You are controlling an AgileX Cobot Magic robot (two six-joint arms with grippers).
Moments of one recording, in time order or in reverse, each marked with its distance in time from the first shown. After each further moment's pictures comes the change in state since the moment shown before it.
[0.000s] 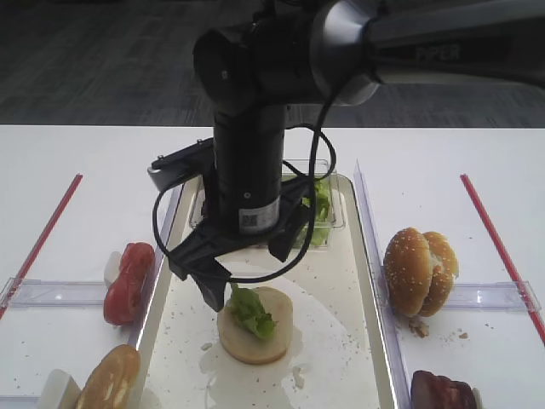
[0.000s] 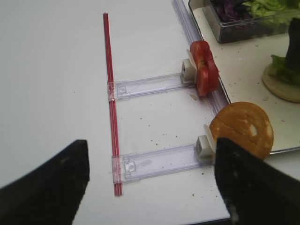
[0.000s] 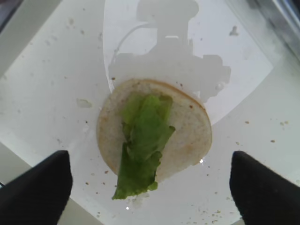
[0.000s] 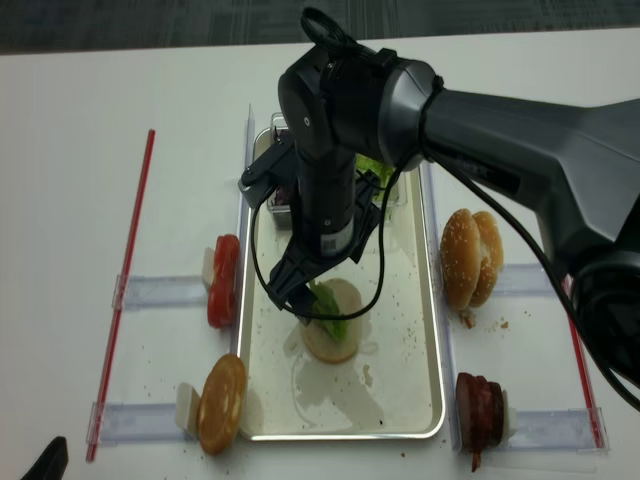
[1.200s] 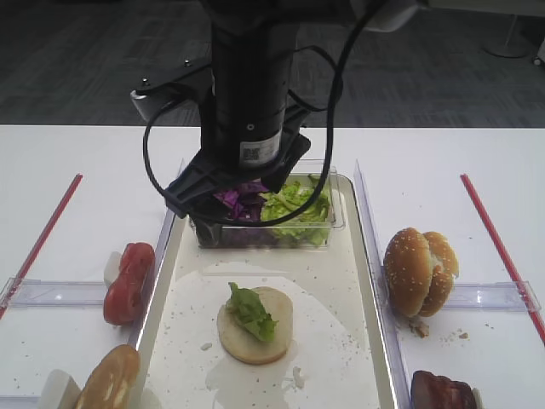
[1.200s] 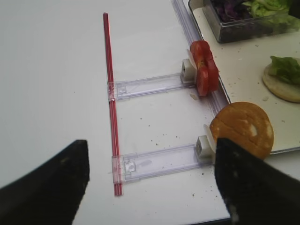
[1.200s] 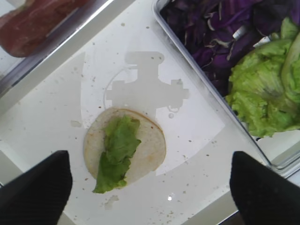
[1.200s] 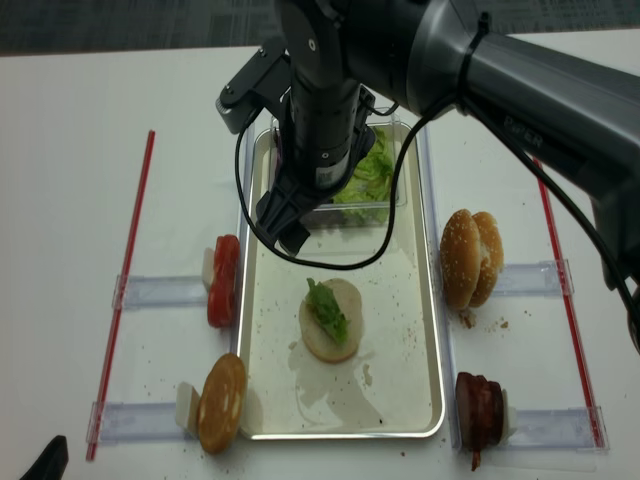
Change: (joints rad) left arm 0.000 0.000 0.000 0.000 0.000 0.000; right arm 0.000 -0.091 -0.104 -0.097 0.018 -0.039
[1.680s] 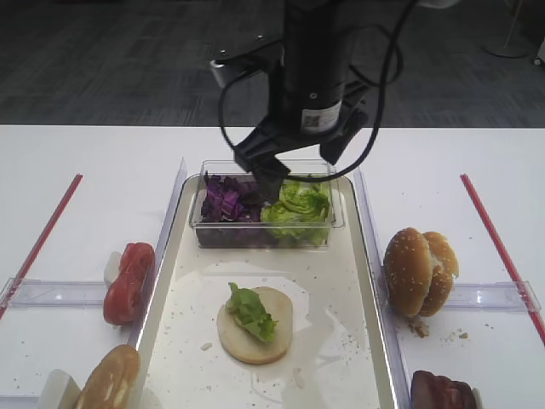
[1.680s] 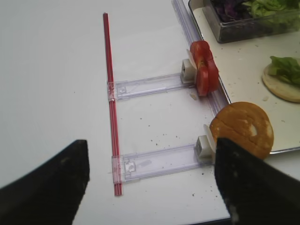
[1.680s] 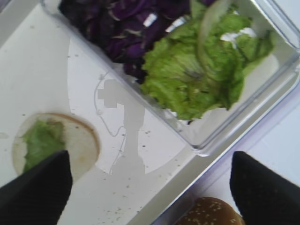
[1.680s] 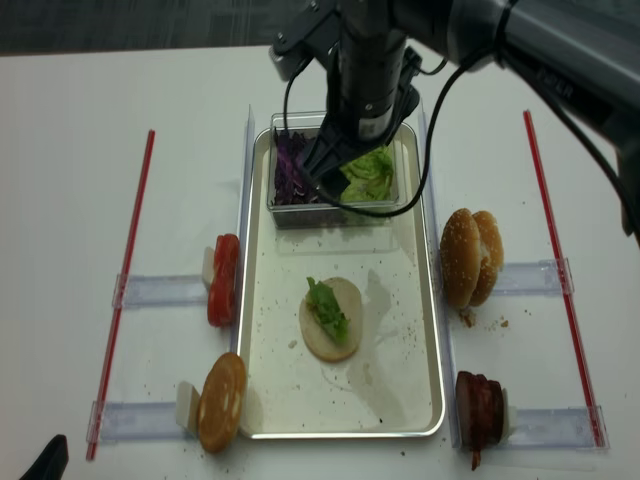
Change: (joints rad) left arm 0.000 0.000 0.000 0.000 0.000 0.000; right arm -0.159 0.000 0.000 -0.035 0.000 0.002
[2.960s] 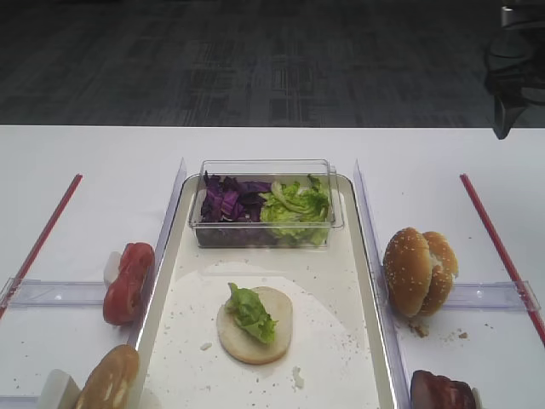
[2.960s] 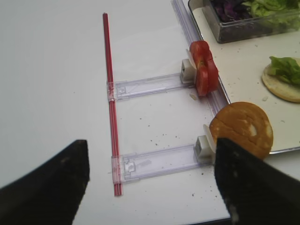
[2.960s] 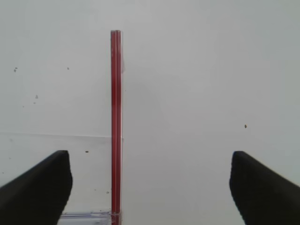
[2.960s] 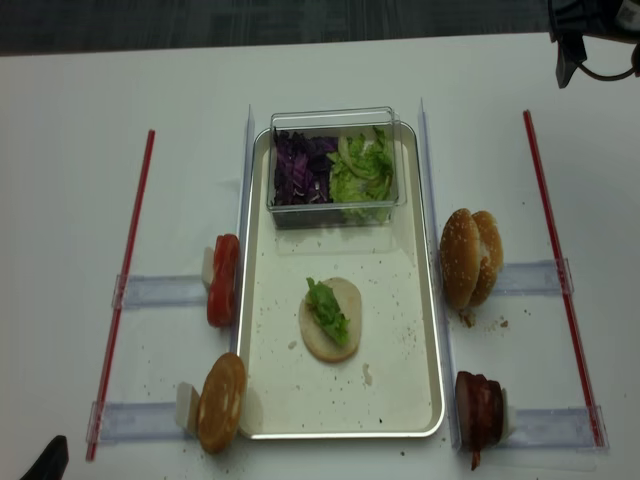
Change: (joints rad) left arm 0.000 0.000 0.000 0.000 0.000 0.000; right arm -0.707 0.000 0.000 -0.008 0.000 -0.001
